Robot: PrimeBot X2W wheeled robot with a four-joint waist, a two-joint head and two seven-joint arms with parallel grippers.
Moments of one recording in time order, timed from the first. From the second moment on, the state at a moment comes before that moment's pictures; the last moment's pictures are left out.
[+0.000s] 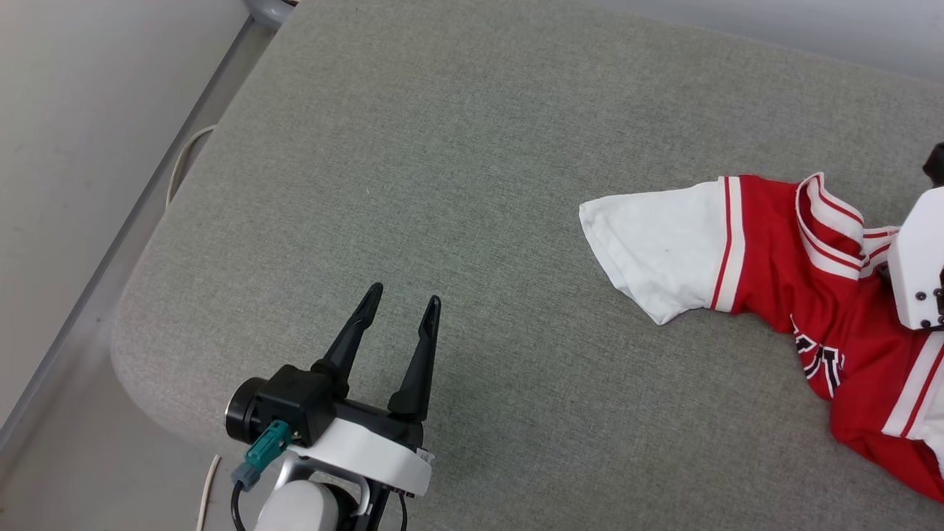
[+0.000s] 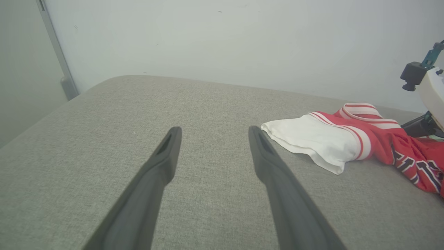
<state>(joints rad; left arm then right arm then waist) -0.14 0.05 -0.24 0.08 -0.23 -0.13 -0.26 -0.69 -0.51 0.21 0.60 0.26 0.13 0.85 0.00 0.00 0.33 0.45</state>
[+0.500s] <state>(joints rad) -0.15 0.05 -0.23 0.09 -0.23 -0.13 -0.26 -0.70 -0.52 0.28 0.65 0.35 0.13 0.67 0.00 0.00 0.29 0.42</state>
